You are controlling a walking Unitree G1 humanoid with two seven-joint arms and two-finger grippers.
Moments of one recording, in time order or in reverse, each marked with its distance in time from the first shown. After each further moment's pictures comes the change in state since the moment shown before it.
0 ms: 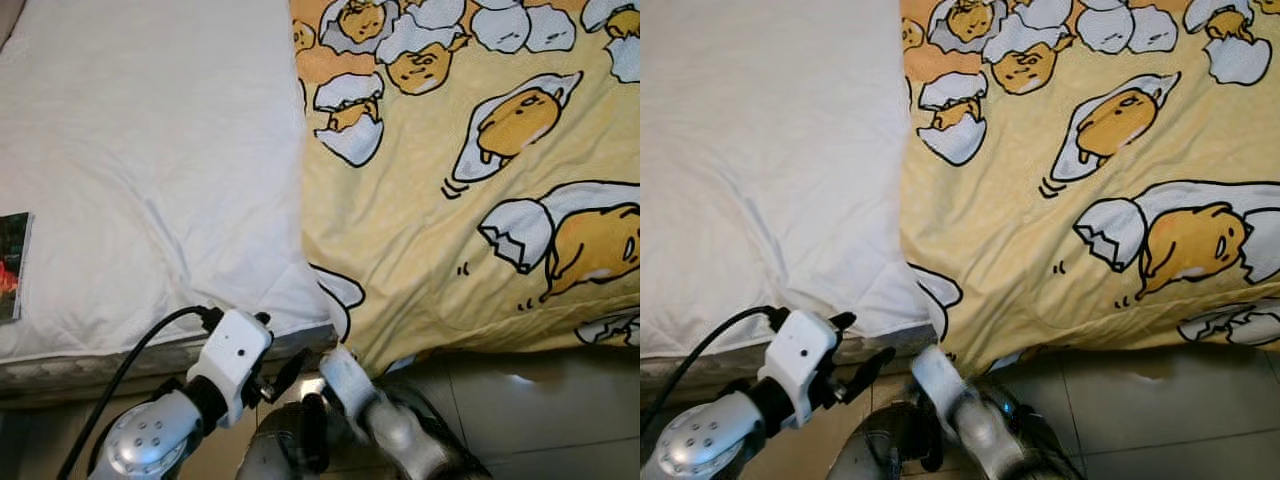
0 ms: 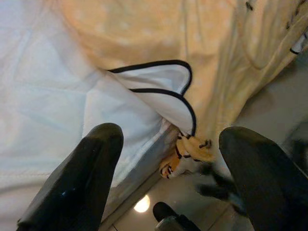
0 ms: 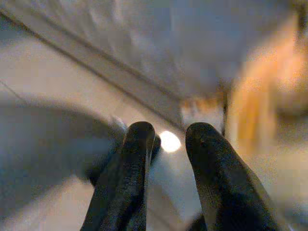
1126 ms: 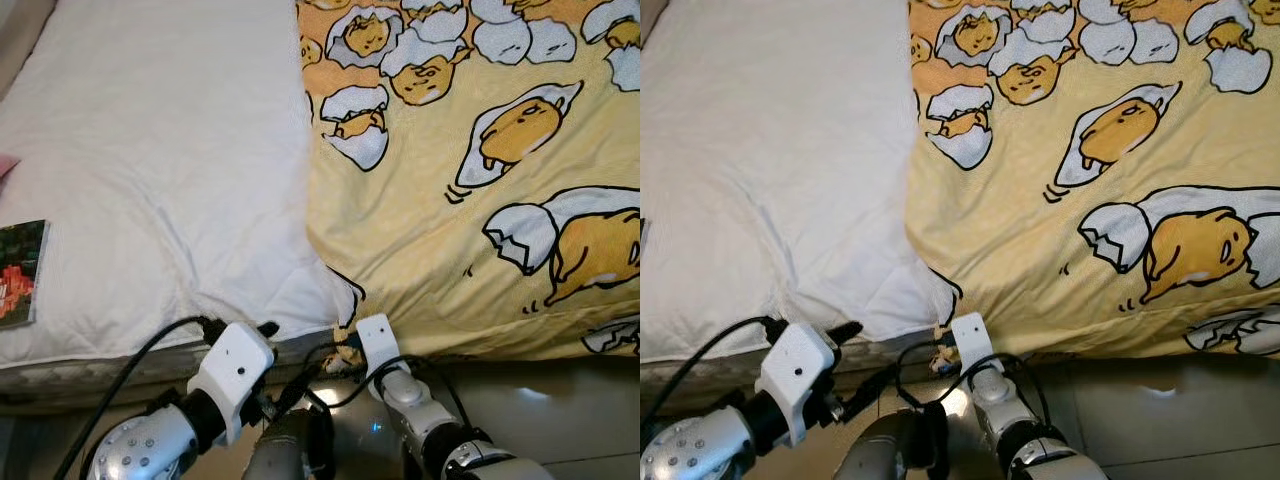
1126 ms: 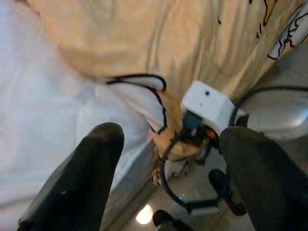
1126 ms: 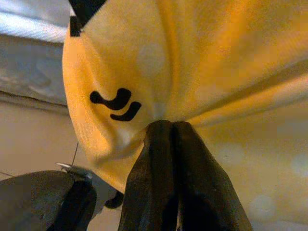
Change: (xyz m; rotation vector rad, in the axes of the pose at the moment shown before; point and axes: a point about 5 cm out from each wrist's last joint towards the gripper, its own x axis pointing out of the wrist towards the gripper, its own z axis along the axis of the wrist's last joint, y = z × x) left arm -0.020 -0.013 0.009 0.023 -0.028 -0.092; right arm 0.016 -0.050 0.035 0.263 0.063 -0.258
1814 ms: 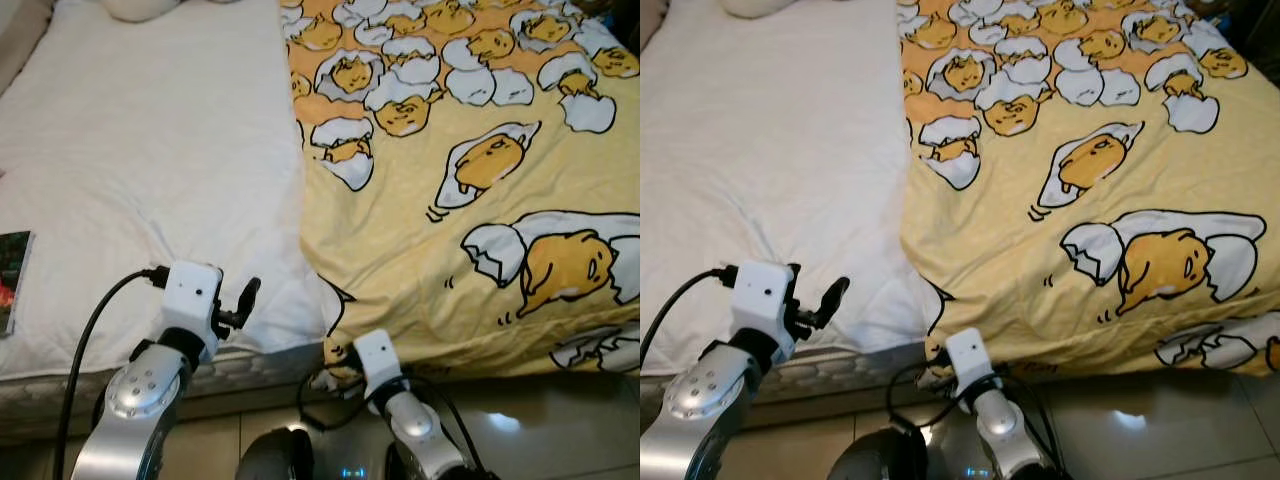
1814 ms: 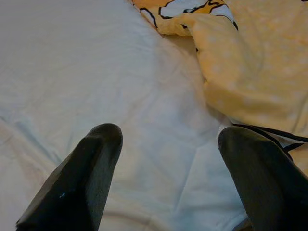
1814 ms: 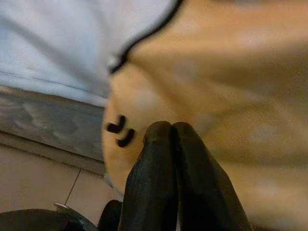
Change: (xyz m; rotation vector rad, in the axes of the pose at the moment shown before) left arm 0.023 0.067 -0.010 -0.117 -0.051 0.479; right arm -0.017 0.006 -0.011 -0.004 -0.229 0.083
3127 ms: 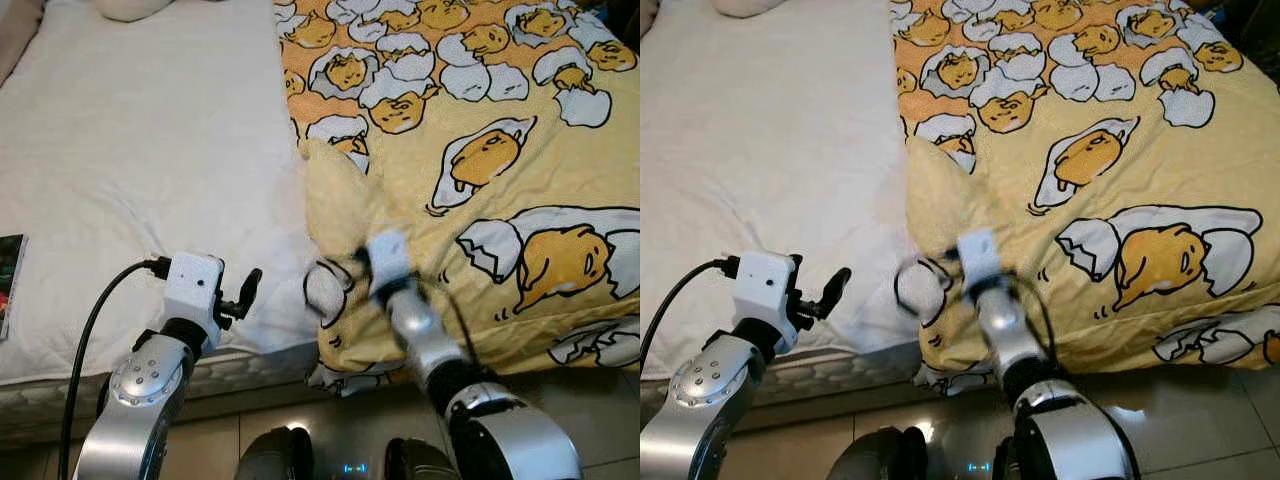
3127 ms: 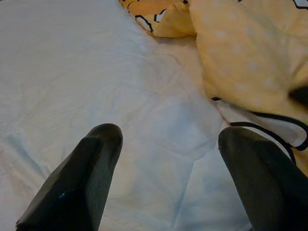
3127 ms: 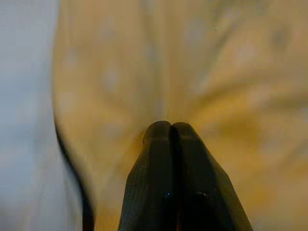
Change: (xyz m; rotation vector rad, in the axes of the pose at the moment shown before) left arm 0.011 0.001 0.006 -0.001 -0.029 -0.001; right arm 0.043 -0.045 0.106 -0.021 -0.174 -0.102
